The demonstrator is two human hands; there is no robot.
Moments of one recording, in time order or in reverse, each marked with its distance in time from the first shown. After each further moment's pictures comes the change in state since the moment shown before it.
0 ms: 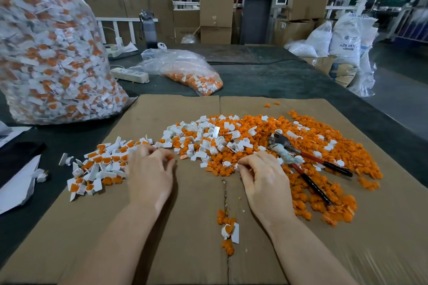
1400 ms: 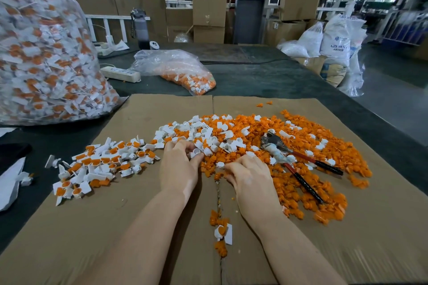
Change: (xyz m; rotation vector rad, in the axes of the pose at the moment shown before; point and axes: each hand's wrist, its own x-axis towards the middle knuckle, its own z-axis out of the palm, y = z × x) left_hand 0.002 0.044 0.035 -0.325 -0.127 -0.017; right_hand -0.001 -0.003 0.009 -0.210 -0.257 -0.012
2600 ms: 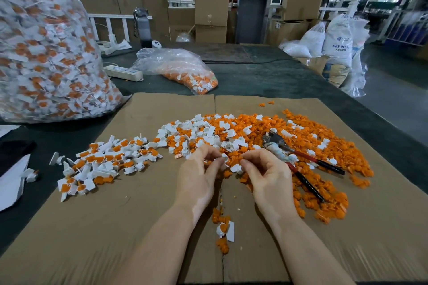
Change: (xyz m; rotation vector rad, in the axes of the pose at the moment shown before) left_hand -0.034 0.013 0.004 -0.364 -0.140 0.150; right_hand -0.002 0.008 -0.017 0.785 0.197 0.266
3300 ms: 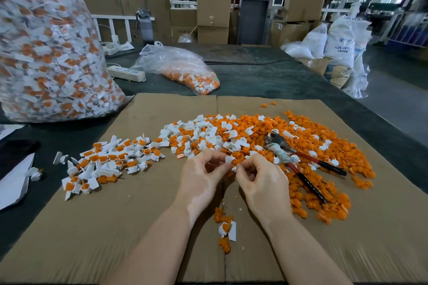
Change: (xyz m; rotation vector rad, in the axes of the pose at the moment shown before) left_hand -0.004 0.008 -0.008 -0.164 -0.084 -0.031; right_hand -0.006 -0.001 0.007 -0.397 0.025 -0.206
